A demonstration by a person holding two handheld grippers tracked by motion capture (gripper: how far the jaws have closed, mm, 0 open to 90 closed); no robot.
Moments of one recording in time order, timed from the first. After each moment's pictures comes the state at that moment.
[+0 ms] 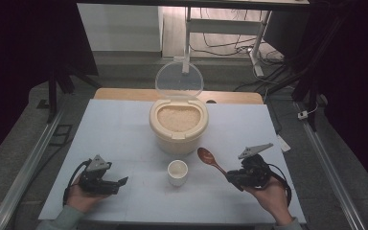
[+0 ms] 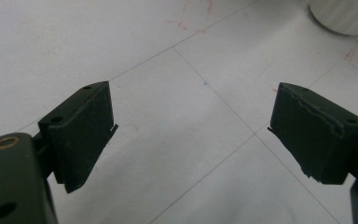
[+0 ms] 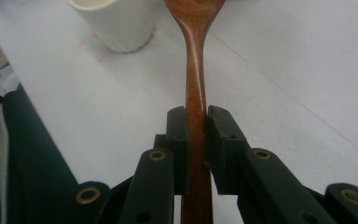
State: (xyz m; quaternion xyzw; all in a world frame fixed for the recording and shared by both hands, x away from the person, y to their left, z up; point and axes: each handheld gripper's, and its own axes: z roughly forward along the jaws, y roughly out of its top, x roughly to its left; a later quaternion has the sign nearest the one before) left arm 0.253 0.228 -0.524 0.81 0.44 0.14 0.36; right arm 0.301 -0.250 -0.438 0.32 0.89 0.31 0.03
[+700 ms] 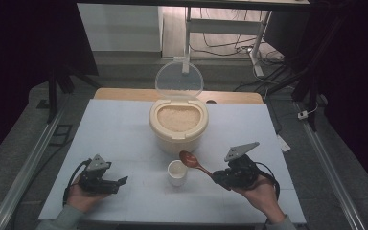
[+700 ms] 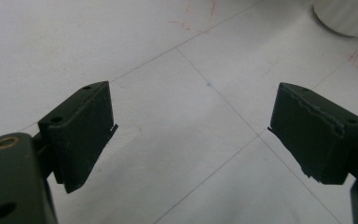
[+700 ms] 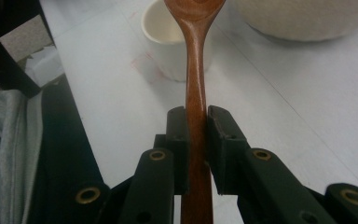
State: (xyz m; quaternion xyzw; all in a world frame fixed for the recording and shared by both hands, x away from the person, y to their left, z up) left arm 0.255 0.229 -0.525 0.81 0.44 0.14 0.36; right arm 0.297 -0.212 -0.428 0.23 0.91 0.33 0.01
